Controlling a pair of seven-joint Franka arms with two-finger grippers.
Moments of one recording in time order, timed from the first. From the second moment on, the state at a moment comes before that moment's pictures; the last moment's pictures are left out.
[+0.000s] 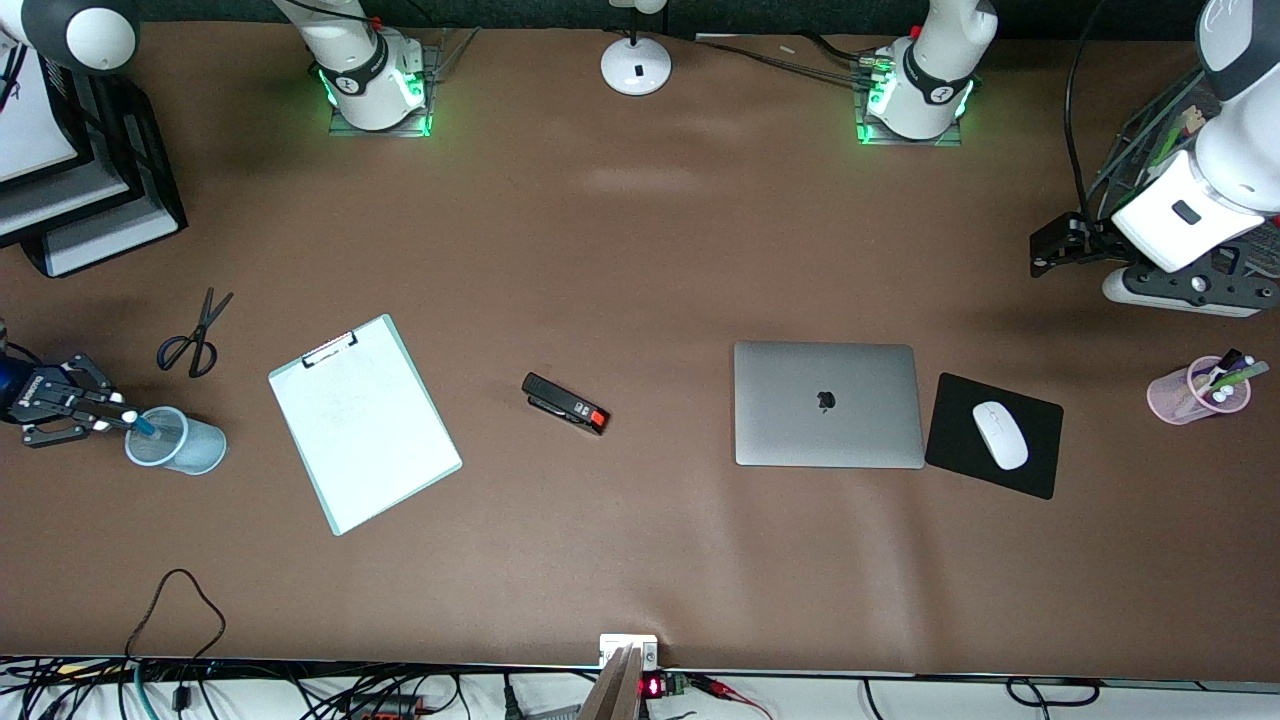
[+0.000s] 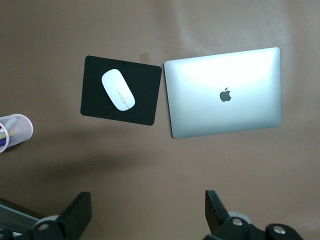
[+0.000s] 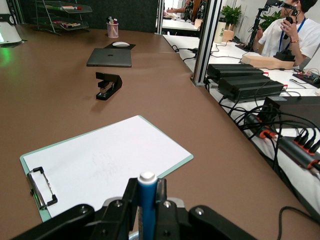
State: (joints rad) left arm -0.03 0.02 -0.04 -1.69 0.01 1.65 0.05; right arm -0.53 0.91 -0.09 -1.19 1.05 1.49 -2.32
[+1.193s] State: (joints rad) left arm -0.03 0.02 -0.04 -1.68 0.01 1.65 0.05; right arm -0.53 0.97 -0.08 -1.18 1.05 1.53 -2.37
